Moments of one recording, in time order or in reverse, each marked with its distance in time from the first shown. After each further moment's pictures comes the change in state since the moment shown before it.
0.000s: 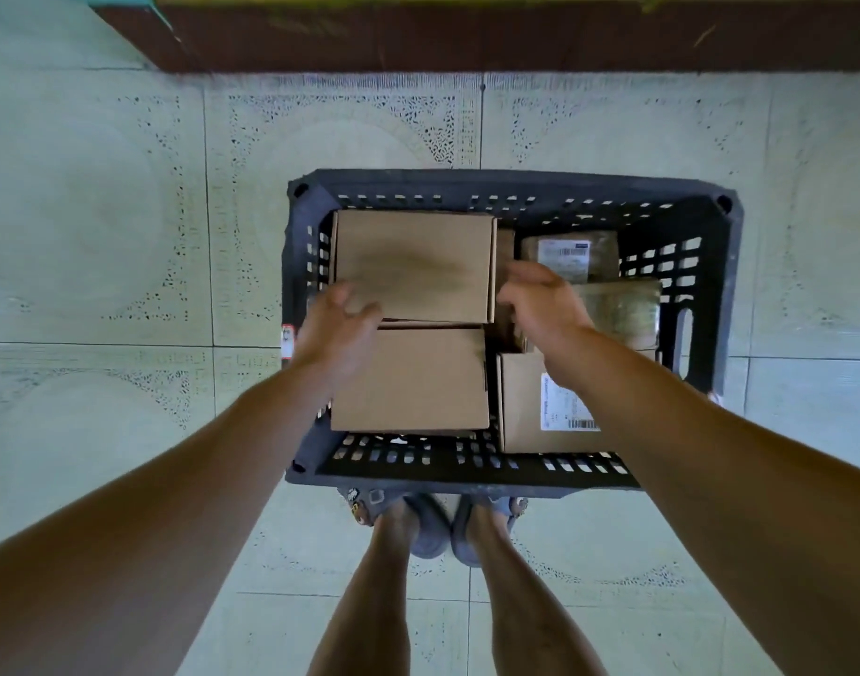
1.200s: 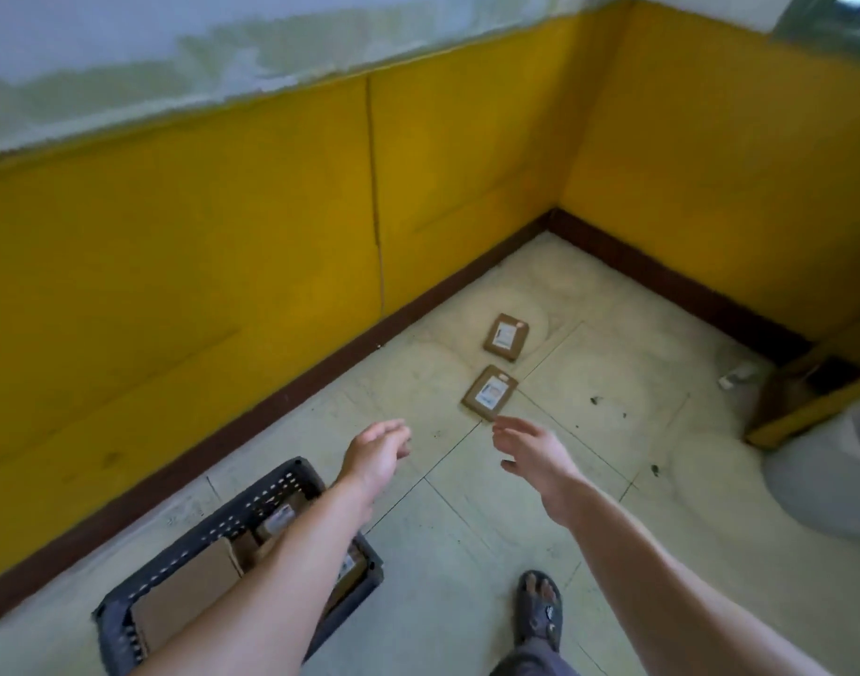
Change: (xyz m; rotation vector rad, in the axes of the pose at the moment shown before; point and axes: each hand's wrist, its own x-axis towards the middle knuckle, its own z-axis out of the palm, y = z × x) left_hand -0.538 0.300 0.132 0.020 -0.582 0.532; right_hand -0.547 0.134 -0.383 0.708 0.592 -0.082
